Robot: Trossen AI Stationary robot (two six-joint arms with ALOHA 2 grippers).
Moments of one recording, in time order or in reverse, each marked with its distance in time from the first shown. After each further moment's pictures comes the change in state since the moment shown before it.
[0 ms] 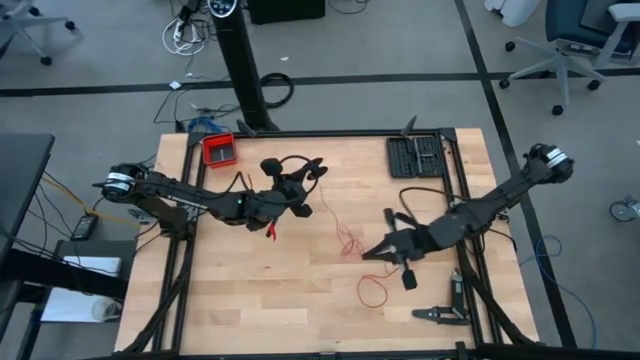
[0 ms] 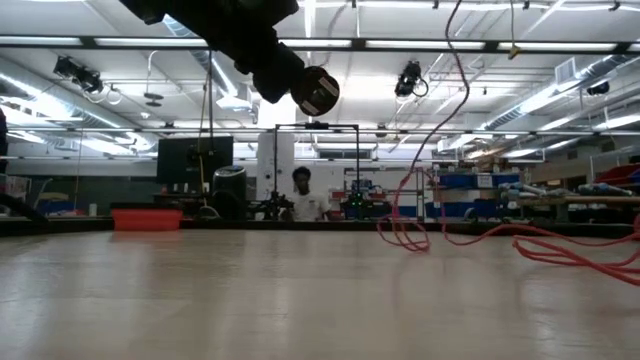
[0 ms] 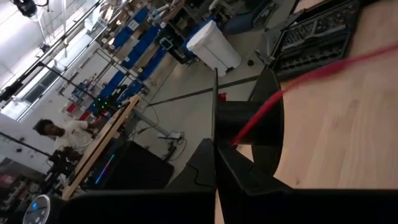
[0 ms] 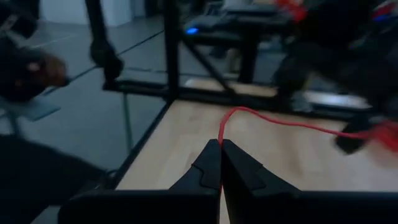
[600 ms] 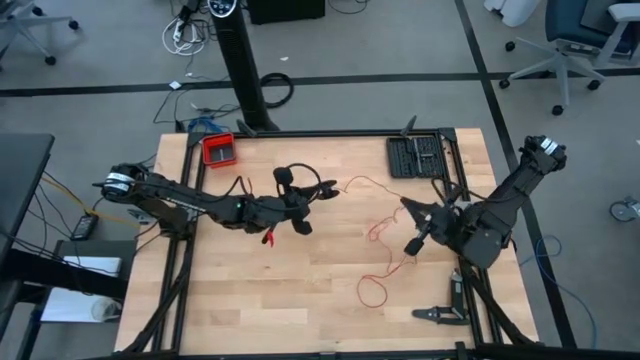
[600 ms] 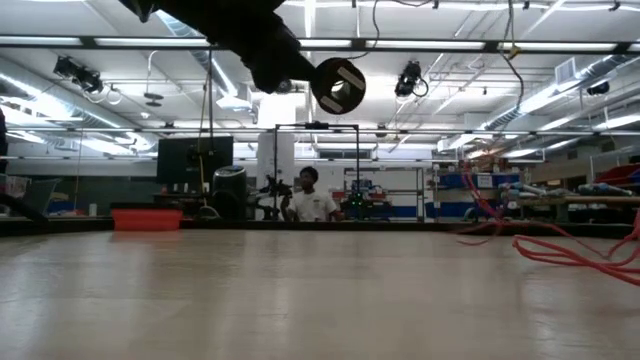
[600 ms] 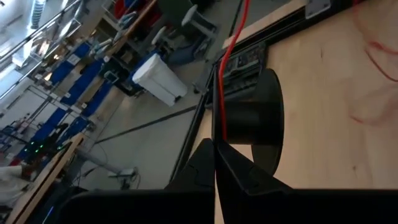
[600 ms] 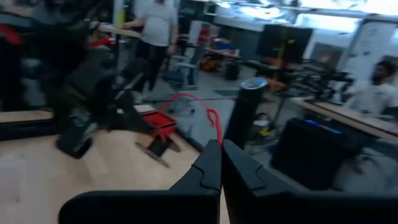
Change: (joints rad) left arm -0.039 0.000 0.000 -0.009 0.256 0.005; right arm 0.281 -0.105 0.001 -0.161 1.210 0.014
